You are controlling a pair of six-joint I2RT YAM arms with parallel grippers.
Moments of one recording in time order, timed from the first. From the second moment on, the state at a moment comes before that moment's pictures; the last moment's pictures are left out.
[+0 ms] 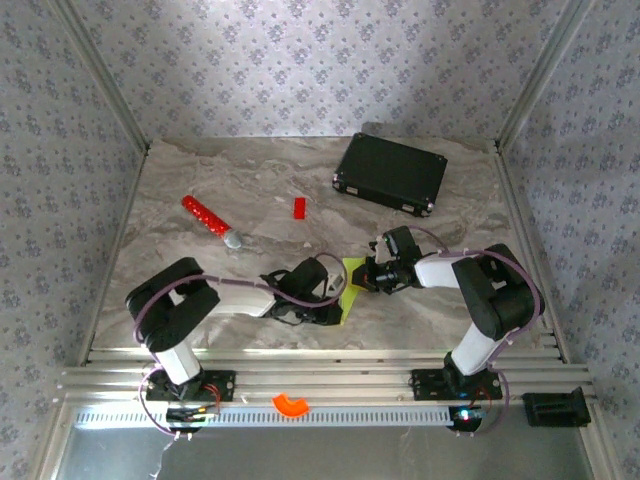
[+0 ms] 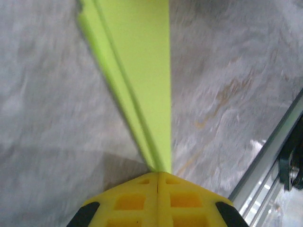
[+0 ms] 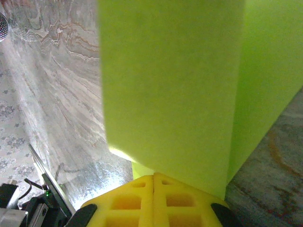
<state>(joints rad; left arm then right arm) -0.99 1.69 0.71 0.05 0.43 -0.76 0.41 1.67 0.62 0.04 -0.65 0.72</state>
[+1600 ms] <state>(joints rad) -1.00 1.57 0.71 -0.05 0.35 -0.79 0.42 1.66 0.60 0.08 -0.63 0.77</state>
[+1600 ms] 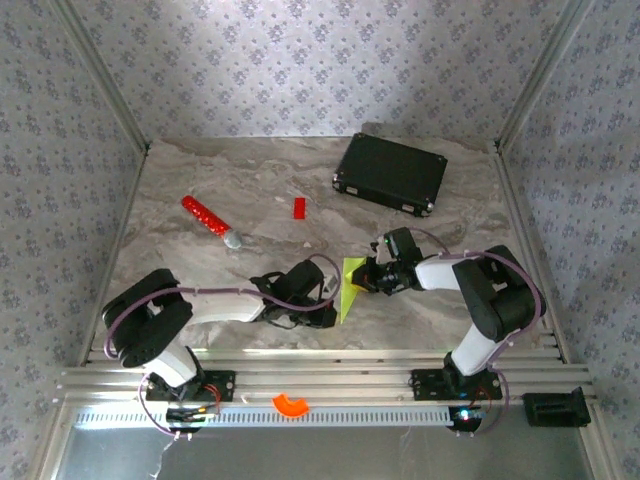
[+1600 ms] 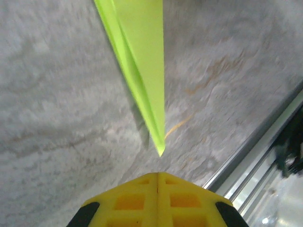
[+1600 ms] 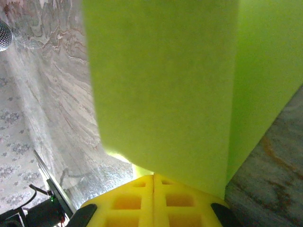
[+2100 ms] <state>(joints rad) -0.91 1.82 0.88 0.13 0.41 -0.86 0.44 1.62 0.58 0.08 -0.58 0.89</state>
